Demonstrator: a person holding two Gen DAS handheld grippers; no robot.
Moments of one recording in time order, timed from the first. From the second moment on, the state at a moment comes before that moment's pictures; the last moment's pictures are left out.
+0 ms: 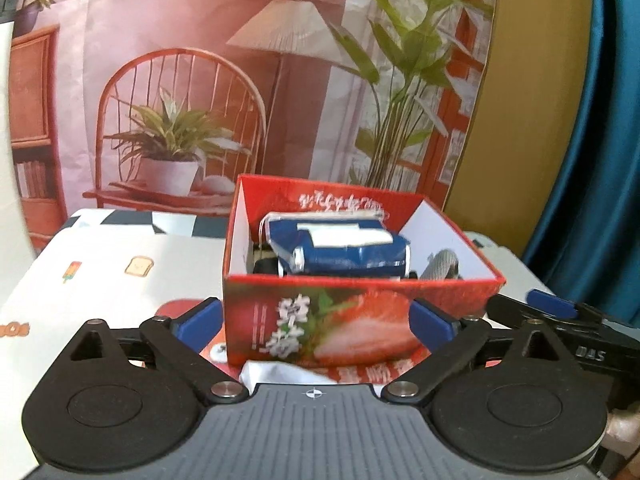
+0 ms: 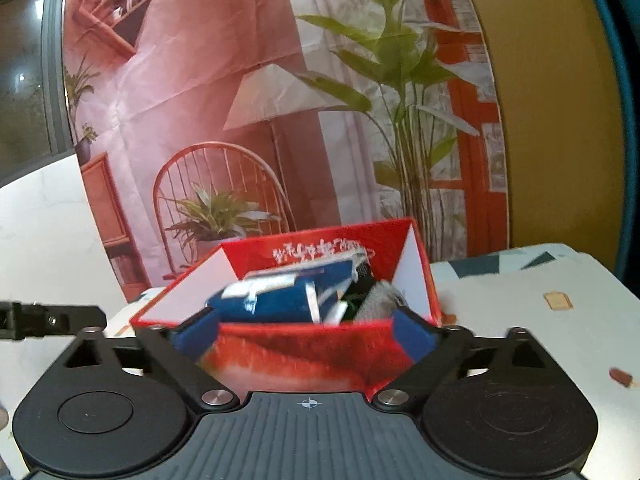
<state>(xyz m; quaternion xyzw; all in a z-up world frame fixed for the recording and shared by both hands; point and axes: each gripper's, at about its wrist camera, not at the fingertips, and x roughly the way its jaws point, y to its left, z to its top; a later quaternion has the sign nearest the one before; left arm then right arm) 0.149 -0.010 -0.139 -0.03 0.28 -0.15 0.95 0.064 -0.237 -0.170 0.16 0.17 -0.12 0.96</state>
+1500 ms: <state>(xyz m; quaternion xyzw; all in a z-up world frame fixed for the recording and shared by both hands) 0.170 0.006 -0.245 -0.05 0.35 -0.11 0.93 0.041 -0.255 -0.264 0.22 0.28 -0.16 0.92</state>
